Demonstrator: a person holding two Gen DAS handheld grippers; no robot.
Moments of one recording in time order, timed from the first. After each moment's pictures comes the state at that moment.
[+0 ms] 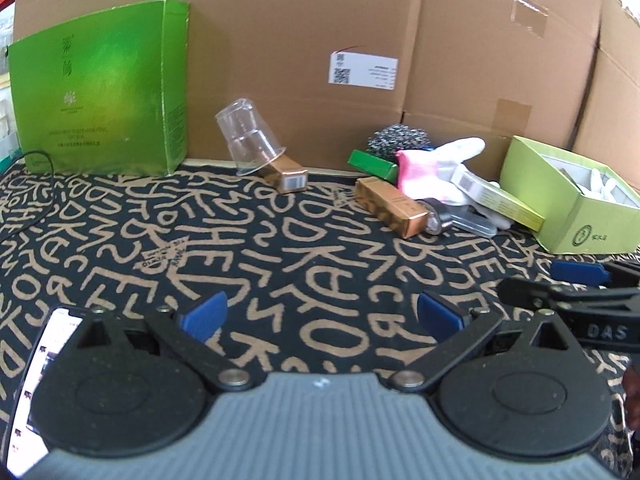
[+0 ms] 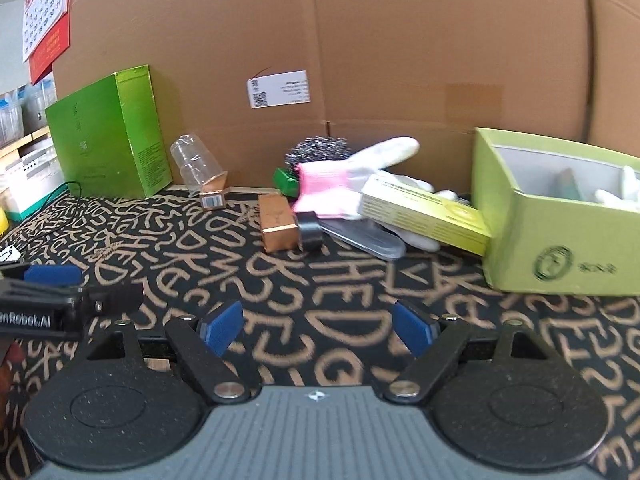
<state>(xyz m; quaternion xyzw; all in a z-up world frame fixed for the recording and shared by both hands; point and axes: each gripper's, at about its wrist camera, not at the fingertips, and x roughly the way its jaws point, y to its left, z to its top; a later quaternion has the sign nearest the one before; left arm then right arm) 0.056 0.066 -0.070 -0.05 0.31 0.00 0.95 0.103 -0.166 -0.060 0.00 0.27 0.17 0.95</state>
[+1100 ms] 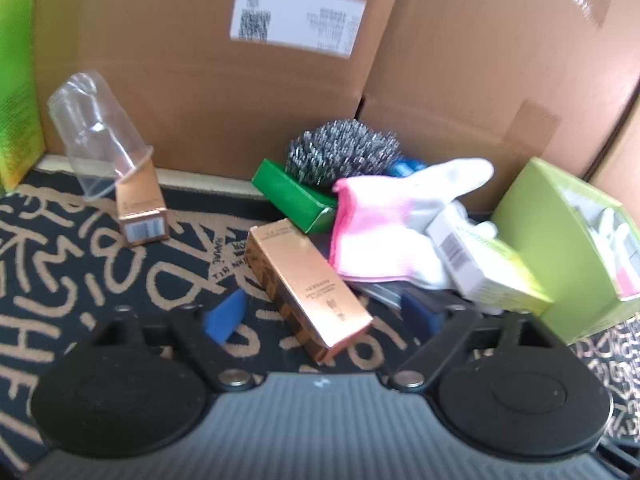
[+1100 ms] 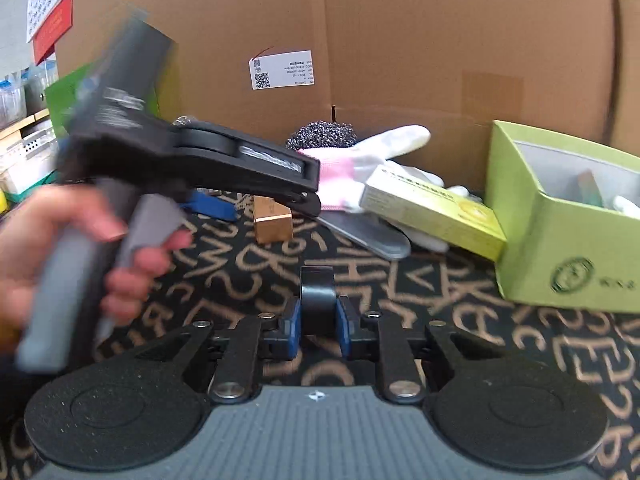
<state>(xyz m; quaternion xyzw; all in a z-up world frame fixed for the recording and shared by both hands) 0.225 0.011 -0.085 -0.10 0.37 -0.05 0.92 0.114 -0.173 -0.066 -0.02 0.29 0.18 0.94</state>
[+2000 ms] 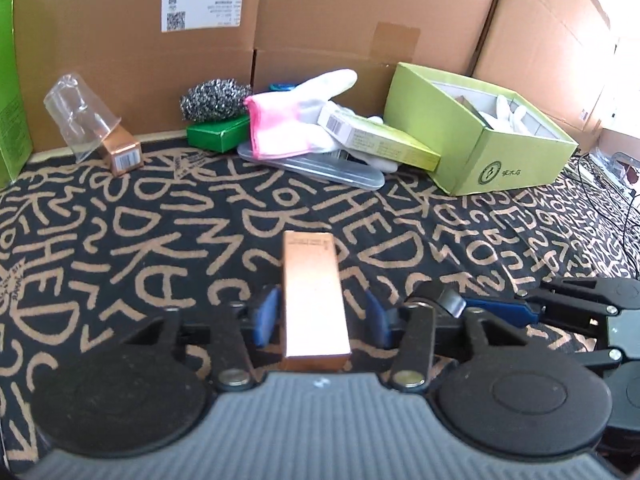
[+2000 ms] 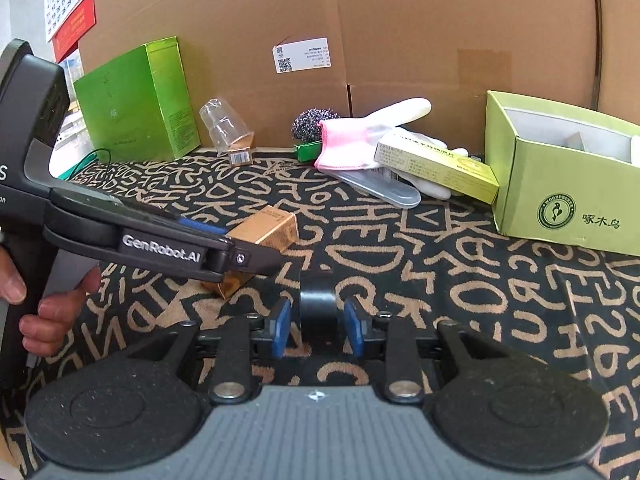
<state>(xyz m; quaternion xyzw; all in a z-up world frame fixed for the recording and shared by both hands) 0.101 0.003 -0.080 -0.02 0.39 -0.17 0.90 0.068 -0.184 -0.072 -0.01 0.31 0.20 0.93</state>
